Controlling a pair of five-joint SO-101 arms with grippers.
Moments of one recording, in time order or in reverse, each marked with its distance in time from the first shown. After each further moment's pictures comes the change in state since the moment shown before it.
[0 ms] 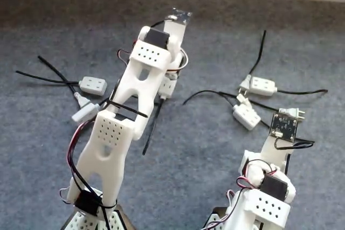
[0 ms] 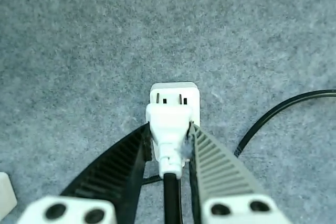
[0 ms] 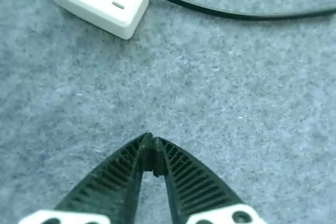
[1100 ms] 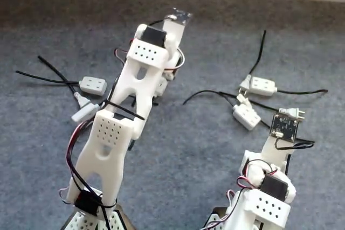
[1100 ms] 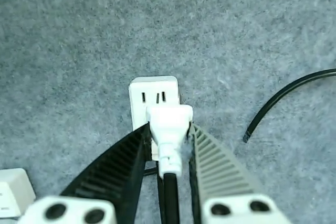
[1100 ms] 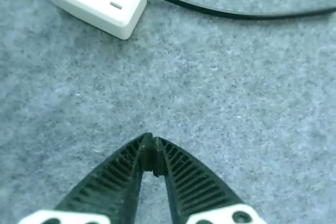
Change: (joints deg) left arm -0.6 0.1 -3.4 4.0 -4.5; right arm 0.4 0.0 0.0 0.0 0.0
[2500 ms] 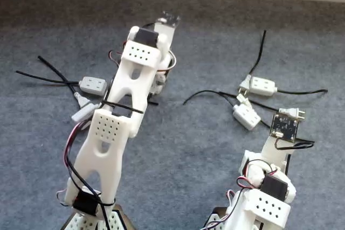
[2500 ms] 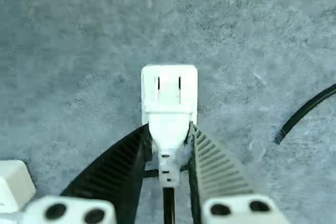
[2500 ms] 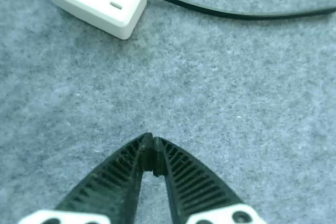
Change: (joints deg) left arm -3.3 10.1 -1.3 2.1 0.3; right arm 0.0 0.0 0.0 0.0 0.0
